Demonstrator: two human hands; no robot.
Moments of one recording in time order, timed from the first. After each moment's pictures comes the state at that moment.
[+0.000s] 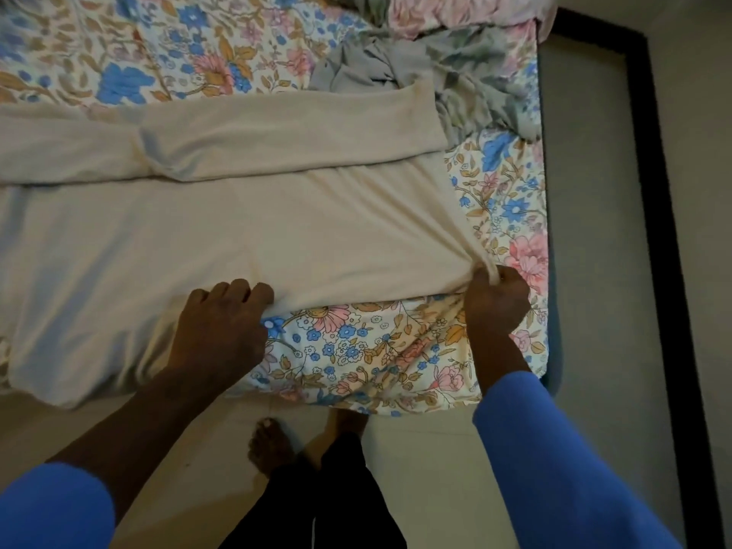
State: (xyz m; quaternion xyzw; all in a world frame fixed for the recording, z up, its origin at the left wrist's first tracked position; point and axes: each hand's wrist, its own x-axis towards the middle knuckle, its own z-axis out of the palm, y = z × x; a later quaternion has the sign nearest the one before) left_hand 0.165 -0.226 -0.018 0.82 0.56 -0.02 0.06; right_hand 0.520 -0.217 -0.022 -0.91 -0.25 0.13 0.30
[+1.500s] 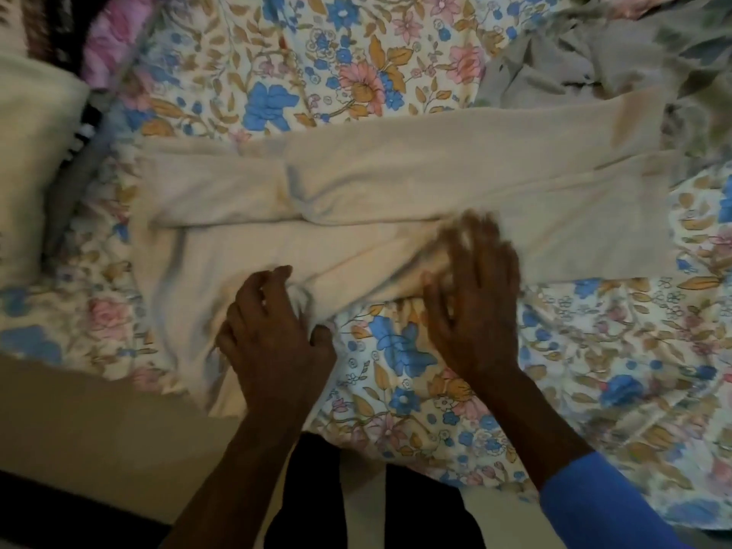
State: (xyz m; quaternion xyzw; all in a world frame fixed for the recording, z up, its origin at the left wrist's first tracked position) left_hand 0.114 -0.160 -0.004 0.54 0.83 0.02 0.15; right_hand 0.333 -0.115 -0.038 -0.63 -0.74 0.11 0.20
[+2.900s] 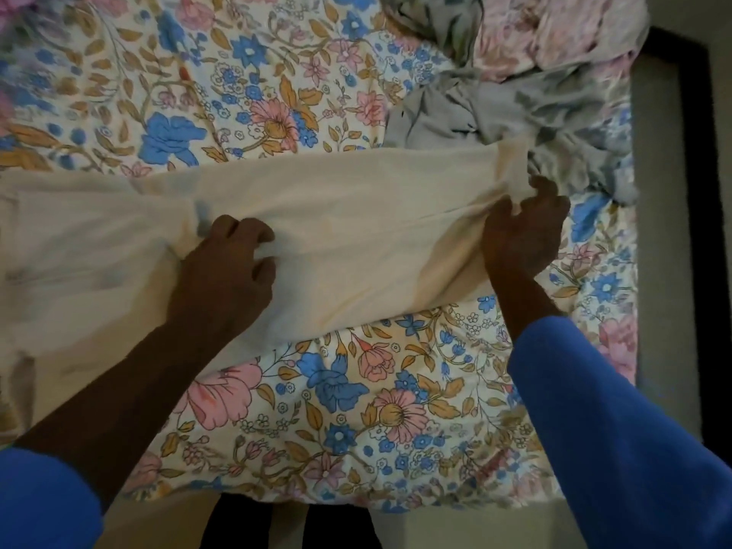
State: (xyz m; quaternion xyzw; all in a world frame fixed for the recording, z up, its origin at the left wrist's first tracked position) left_hand 0.102 -0.034 -0.013 0.70 0.66 0.14 0.24; right_hand 0.443 0.008 -0.013 -0.90 -0.37 0.03 0.23
